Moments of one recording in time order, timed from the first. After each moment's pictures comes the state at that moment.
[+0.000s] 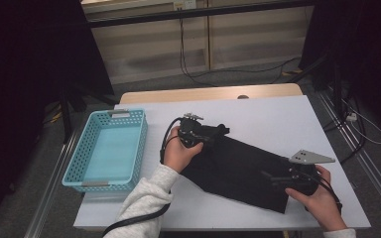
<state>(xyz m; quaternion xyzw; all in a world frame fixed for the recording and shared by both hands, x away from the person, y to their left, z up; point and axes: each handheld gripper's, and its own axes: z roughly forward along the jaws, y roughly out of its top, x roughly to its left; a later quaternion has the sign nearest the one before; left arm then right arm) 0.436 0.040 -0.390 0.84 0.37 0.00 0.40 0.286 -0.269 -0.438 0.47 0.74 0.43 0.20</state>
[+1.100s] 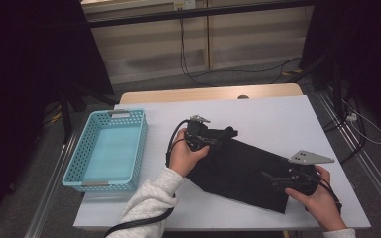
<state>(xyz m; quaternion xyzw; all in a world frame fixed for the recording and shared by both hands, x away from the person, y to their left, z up) 0.422 0.021 -0.389 0.85 0.34 -0.02 0.41 0.286 -0.268 -0.439 0.47 0.75 0.43 0.20</state>
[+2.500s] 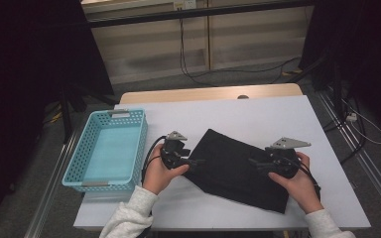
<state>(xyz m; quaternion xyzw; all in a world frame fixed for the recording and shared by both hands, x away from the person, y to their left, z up) 0.401 0.099 -0.420 0.85 0.34 0.02 0.40 0.338 -0.243 -0.446 0.48 0.75 0.41 0.20</state>
